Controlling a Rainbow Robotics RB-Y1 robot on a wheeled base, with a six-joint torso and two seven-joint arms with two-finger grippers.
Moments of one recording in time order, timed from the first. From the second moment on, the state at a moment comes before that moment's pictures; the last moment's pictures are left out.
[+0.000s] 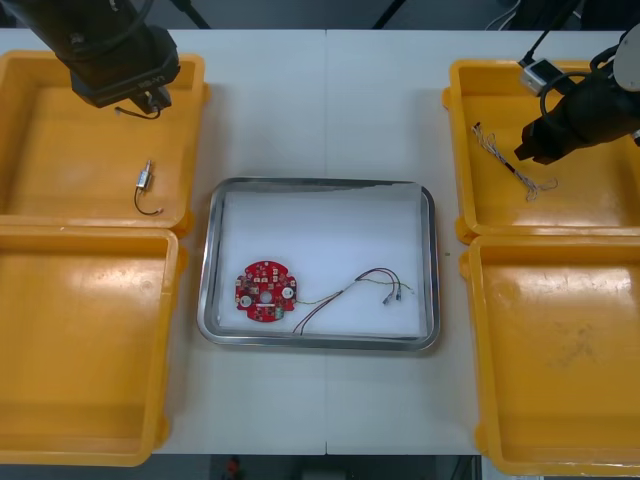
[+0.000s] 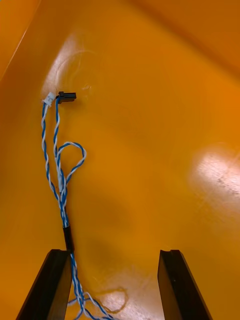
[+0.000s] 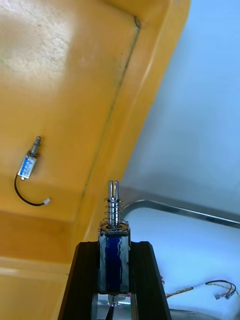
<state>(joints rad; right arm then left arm) -1.00 -0.81 0.46 -0.90 -1.05 1.14 2.04 -1.14 0.78 -0.37 -1.32 0.99 1.70 -0.76</state>
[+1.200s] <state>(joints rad) -1.01 -0.77 0.59 -0.85 -1.10 1.12 2.07 -0.88 0.49 -0.62 -1.65 0.54 1.70 -0.30</state>
